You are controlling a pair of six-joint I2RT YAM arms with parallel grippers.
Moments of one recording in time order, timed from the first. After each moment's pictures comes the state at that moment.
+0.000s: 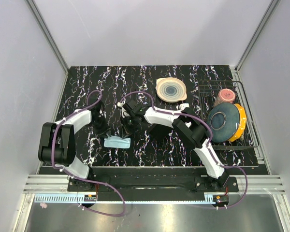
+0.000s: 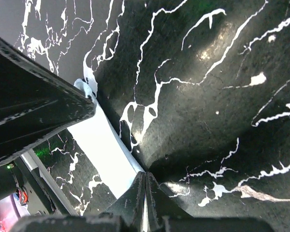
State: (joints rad) left arm -0.10 1.59 0.88 -0.67 0.14 -0.56; right arm 0.90 2.29 1.70 -0.40 -0.44 0.47
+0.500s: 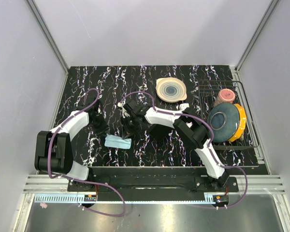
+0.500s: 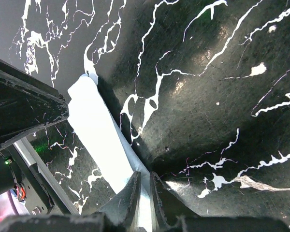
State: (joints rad) left arm -0.10 1.47 0.87 -0.71 0.14 -0.56; right arm 0.90 2.26 1.67 -0.40 -0.43 0.46
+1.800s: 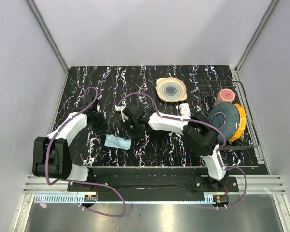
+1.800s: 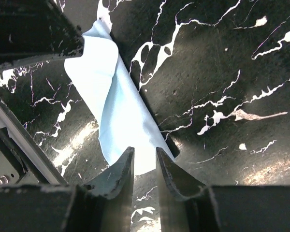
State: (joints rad) left arm -0.10 1.41 0.87 -0.72 0.17 -0.55; right arm 0.97 2.09 1.52 -0.36 -0.24 0.32
